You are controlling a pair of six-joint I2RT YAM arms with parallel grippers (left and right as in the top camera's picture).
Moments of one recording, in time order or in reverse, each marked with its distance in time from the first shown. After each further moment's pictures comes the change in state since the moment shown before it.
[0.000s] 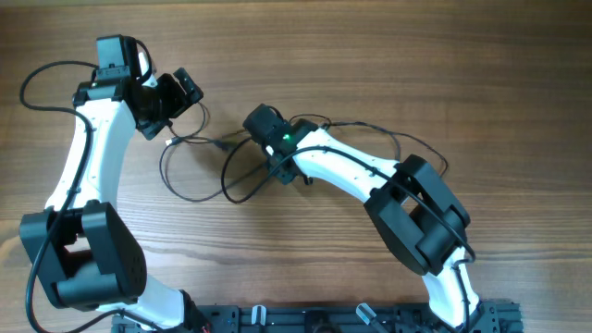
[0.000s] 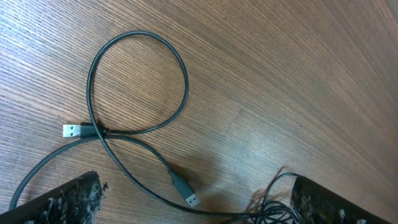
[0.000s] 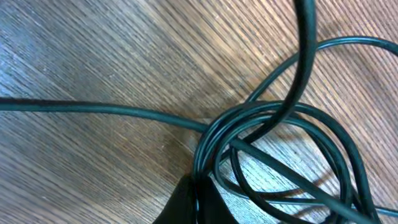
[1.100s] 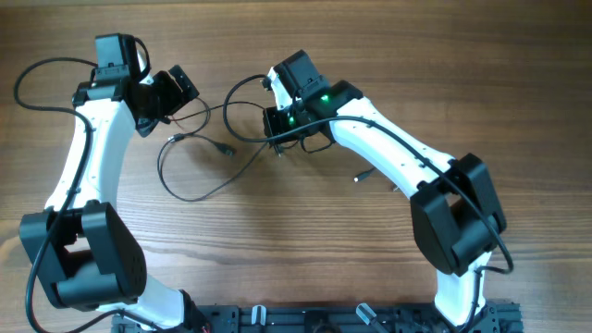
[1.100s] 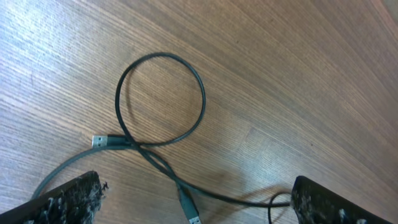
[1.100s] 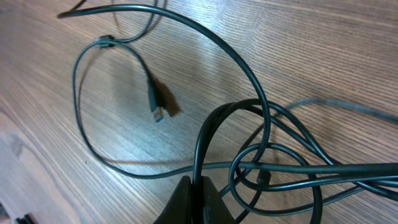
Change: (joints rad) left arm 0.000 0.000 0.000 0.032 -0.072 -0.008; right arm -0.162 -0.102 0.094 0.068 -0.536 0.393
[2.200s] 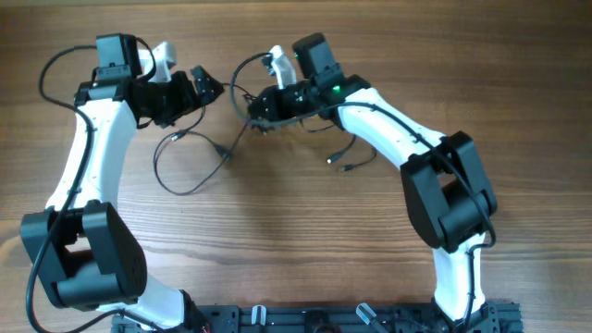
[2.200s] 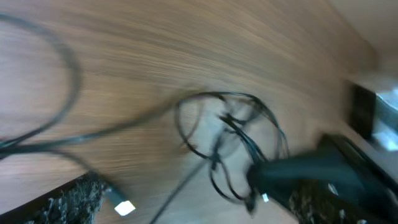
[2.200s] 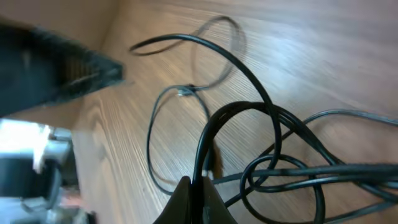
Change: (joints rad) left arm -0.008 0.000 -0.001 0.002 0.415 0.280; right arm -0.119 0.109 -0.003 0.346 -0.389 0.058
